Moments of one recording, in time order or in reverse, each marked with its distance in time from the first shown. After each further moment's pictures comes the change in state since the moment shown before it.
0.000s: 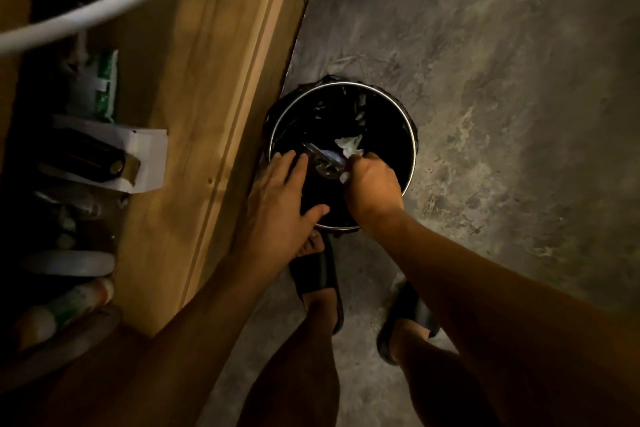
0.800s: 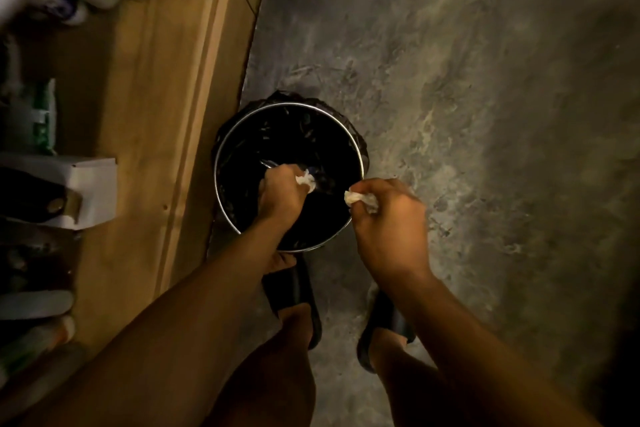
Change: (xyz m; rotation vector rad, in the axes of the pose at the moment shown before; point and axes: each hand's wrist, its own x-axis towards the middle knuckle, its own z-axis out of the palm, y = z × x) left_hand 0.103 0.042 0.074 -0.134 -0.107 -0.295; right_hand -0.054 0.053 -0.060 0.426 0.280 0.105
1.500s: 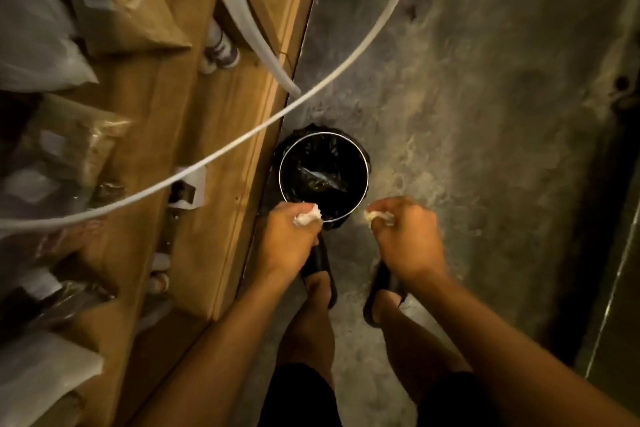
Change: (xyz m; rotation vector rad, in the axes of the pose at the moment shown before) left_hand -0.242 0.011 -0.176 -0.616 0.087 0.022; right_hand -0.118 -0.124 -0.125 -0.083 -0.082 0.027
